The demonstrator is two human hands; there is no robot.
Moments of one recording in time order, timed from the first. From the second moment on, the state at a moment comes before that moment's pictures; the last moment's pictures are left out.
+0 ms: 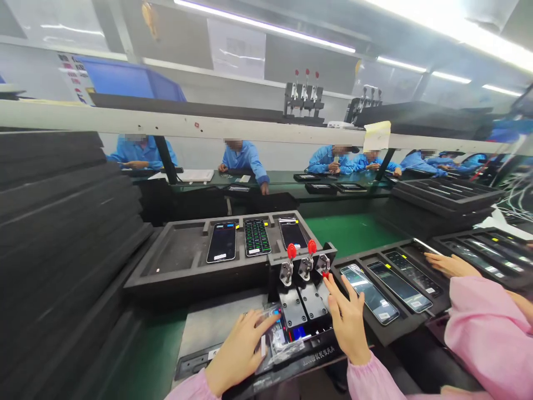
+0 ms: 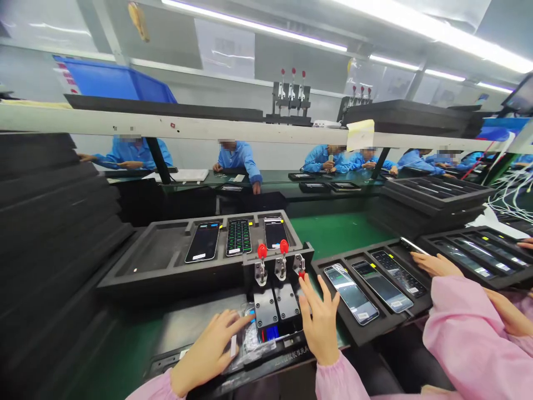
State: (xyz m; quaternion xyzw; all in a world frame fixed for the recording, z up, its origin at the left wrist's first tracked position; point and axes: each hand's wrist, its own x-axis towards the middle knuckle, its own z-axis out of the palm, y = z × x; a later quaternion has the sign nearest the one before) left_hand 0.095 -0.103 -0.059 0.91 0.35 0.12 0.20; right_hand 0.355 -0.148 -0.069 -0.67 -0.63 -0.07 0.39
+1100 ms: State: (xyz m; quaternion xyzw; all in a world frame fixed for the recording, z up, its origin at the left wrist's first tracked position) left_hand 0.085 -0.101 -0.074 0.89 0.34 0.19 0.24; right_hand 0.346 -0.148 -0.116 -0.62 -0.39 -0.08 0.68
